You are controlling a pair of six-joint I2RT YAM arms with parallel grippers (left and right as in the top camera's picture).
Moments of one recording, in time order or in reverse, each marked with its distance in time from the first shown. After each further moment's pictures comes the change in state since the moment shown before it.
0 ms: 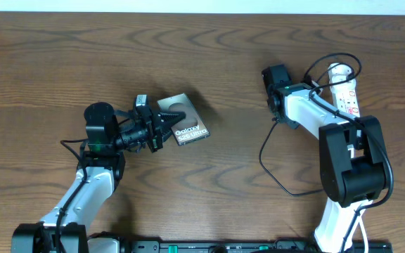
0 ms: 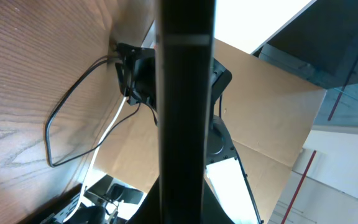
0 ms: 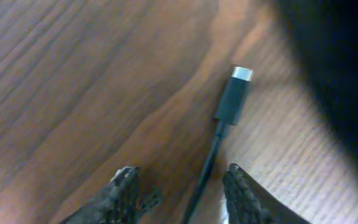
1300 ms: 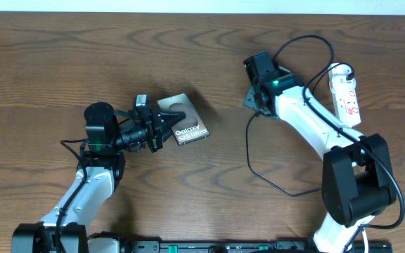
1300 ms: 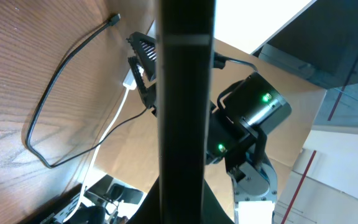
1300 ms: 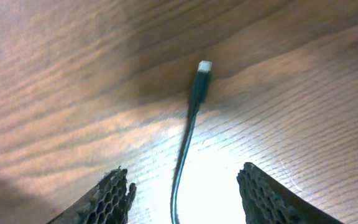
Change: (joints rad) left arm 0.000 0.000 0.000 0.000 0.000 0.000; right arm 0.115 -0.122 0.118 -0.132 -0.294 -0.196
